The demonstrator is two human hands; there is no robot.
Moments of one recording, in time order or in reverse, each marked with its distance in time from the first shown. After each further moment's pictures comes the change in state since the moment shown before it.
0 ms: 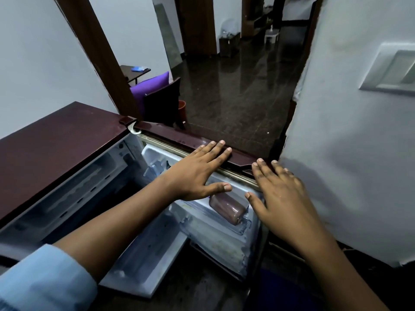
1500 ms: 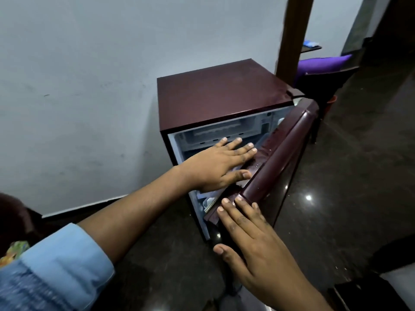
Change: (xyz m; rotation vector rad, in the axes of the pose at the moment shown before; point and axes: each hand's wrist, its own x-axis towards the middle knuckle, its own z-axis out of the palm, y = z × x) left_hand -0.276 -0.039 -0.004 -0.121 0.000 -0.613; right_hand -0.061 -0.204 0.093 0.396 -0.083 -1.085
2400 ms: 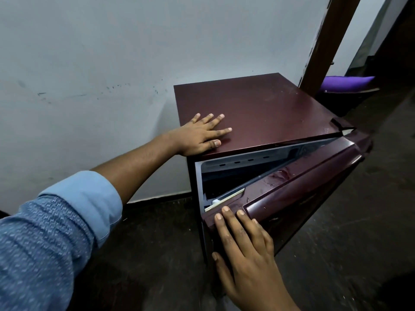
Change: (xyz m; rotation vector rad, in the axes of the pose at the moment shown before) left_hand 0.020 -0.279 -0.031 0.121 0.009 -0.179; right_hand 0.137 -0.025 0.097 -0.225 0.193 0.042
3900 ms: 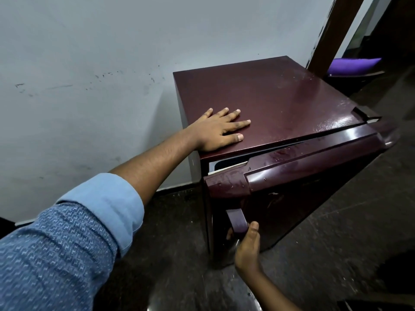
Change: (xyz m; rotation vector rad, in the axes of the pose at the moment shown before) left_hand 0.031 -0.013 0.016 -0.137 -0.009 -0.013; right_hand 0.024 -0.011 0.159 1.239 0.312 1.123
